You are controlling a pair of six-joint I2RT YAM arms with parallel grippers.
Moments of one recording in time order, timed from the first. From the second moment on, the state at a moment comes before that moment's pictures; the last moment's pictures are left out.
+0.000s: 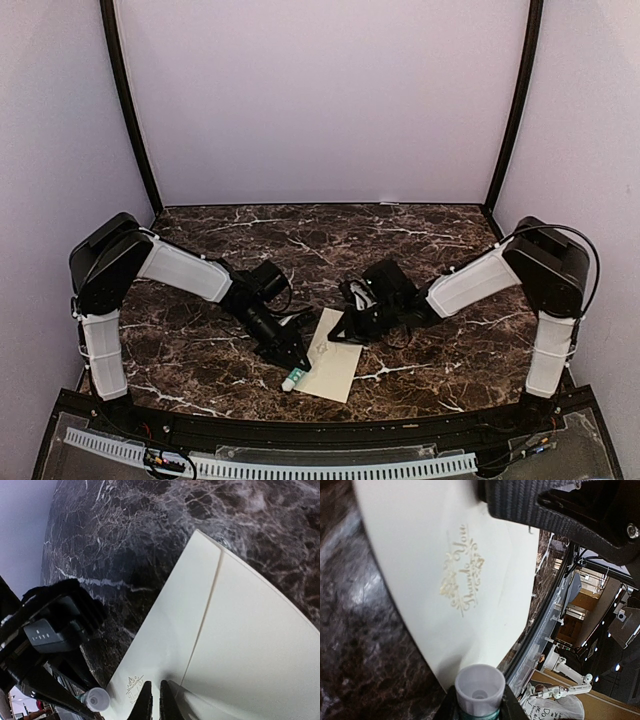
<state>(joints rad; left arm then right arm) -0.78 1.97 1.05 -0.41 0.91 -0.45 0.87 1.93 0.92 0.19 -0.45 0.77</state>
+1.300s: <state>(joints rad) -0.78 1.97 1.05 -0.41 0.91 -0.45 0.92 1.84 0.83 0.14 -0.43 0.81</state>
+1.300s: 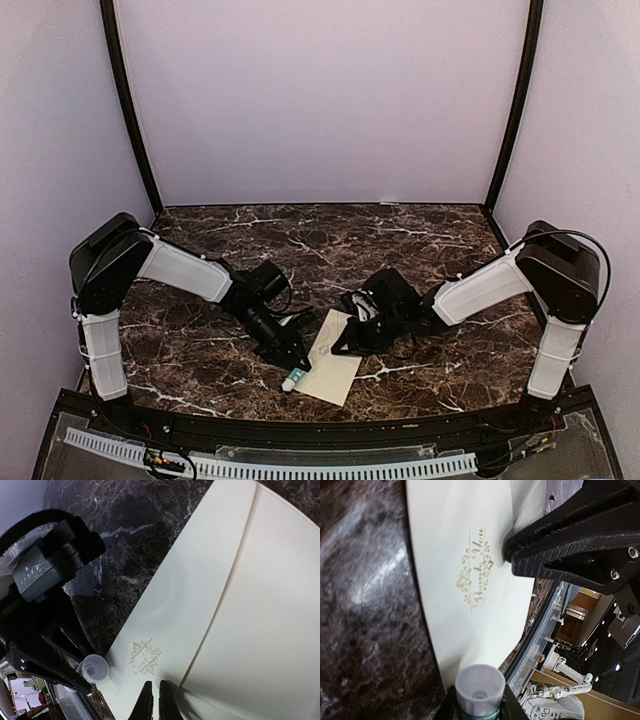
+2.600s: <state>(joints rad) -0.78 1.97 1.05 -0.41 0.91 -0.45 0.88 1.88 0.93 0.06 -0.41 0.74</state>
